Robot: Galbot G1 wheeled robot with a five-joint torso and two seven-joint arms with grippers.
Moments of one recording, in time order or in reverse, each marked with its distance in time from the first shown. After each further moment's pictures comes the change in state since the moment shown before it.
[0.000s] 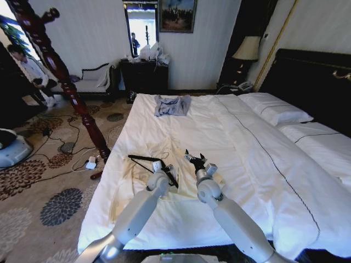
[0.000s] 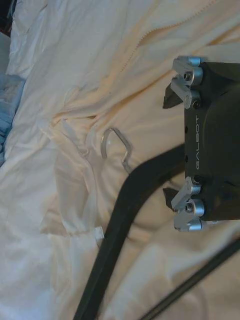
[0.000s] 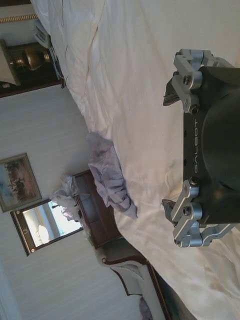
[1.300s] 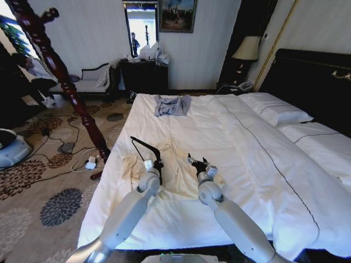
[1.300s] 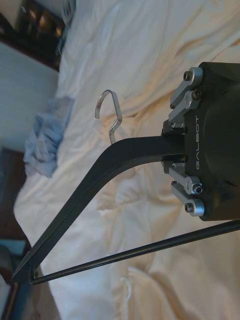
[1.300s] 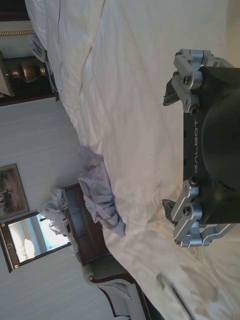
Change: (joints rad) left arm 0.137 0.227 -0.076 -0.293 0.004 -0.053 0.153; right arm -0.011 -0.014 -0.003 -0.022 -0.009 -0.020 0.042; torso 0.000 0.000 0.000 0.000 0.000
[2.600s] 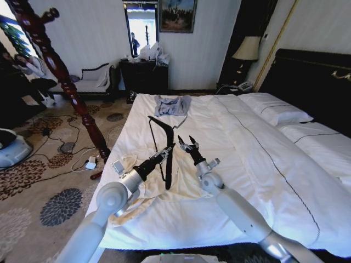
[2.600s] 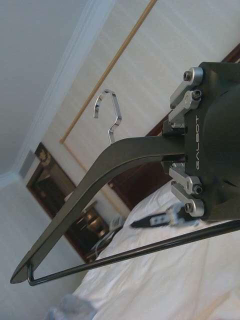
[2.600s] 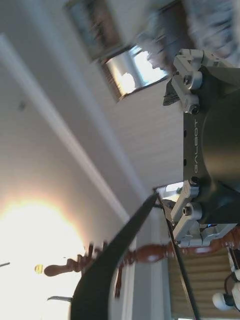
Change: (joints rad) left arm 0.220 0.176 -0.249 -0.498 -0.604 -0.036 0.569; right arm 0.209 -0.058 -0.066 -0.221 0.144 0.526 -0.903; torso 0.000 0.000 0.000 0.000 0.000
